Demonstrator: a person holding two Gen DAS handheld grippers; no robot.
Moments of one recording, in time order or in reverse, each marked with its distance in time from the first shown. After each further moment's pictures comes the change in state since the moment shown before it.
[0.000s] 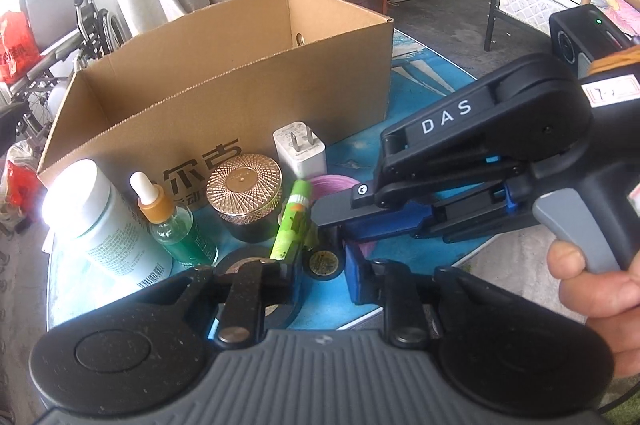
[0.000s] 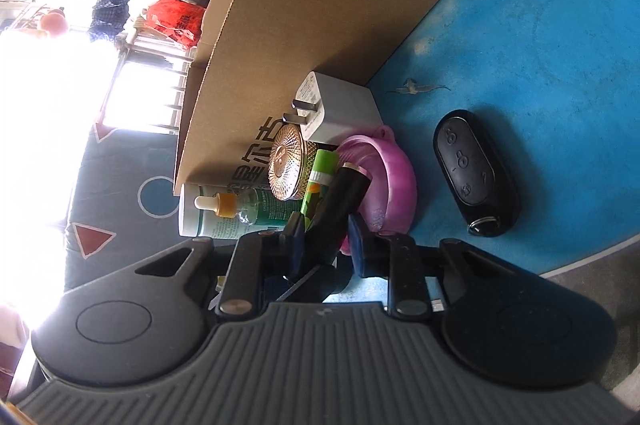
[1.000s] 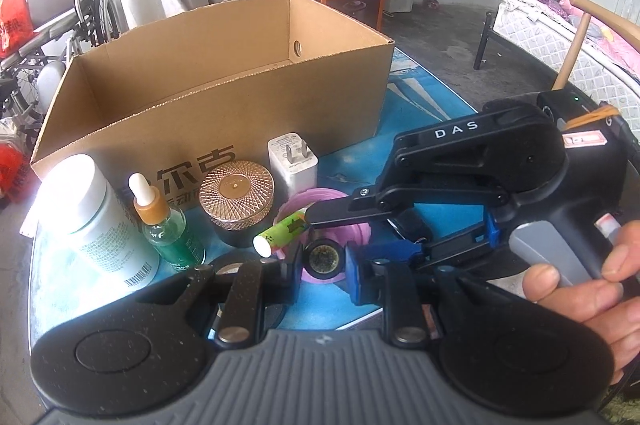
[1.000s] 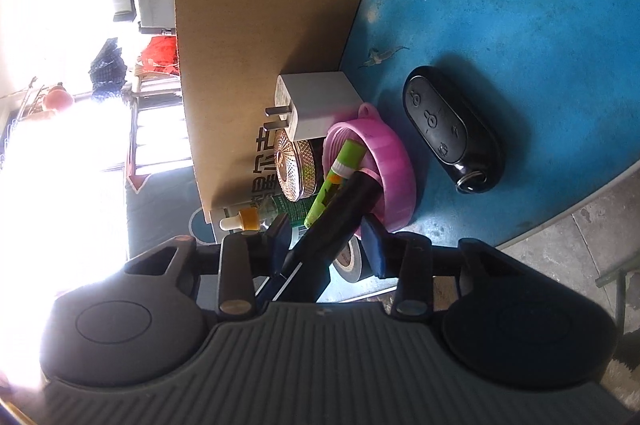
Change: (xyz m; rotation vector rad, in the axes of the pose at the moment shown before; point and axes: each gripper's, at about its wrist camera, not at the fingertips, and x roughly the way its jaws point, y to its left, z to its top) left arm -0.003 0.013 0.007 -0.089 -0.001 -0.085; right arm 0.009 -0.037 0.001 0.303 0.047 0.111
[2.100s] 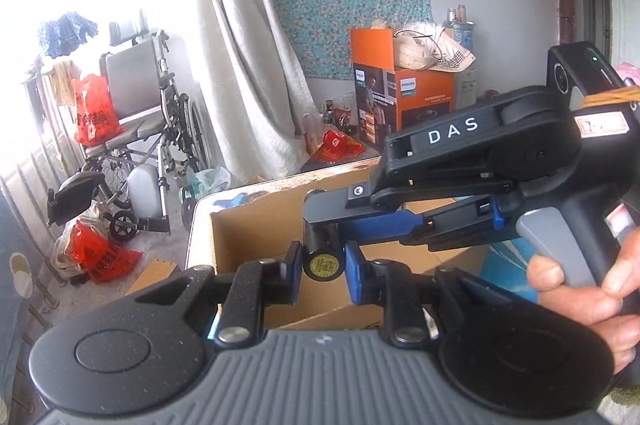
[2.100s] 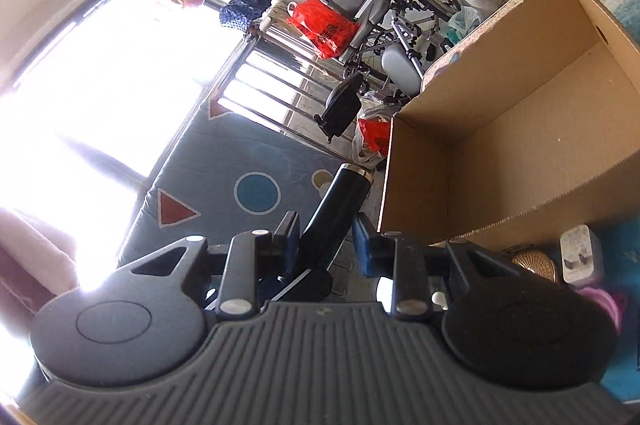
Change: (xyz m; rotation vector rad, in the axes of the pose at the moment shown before) left arm -0.090 0.060 0.094 -0.022 -0.283 0.234; right arm 0.017 0.235 0.004 -0.646 -0.008 0.117
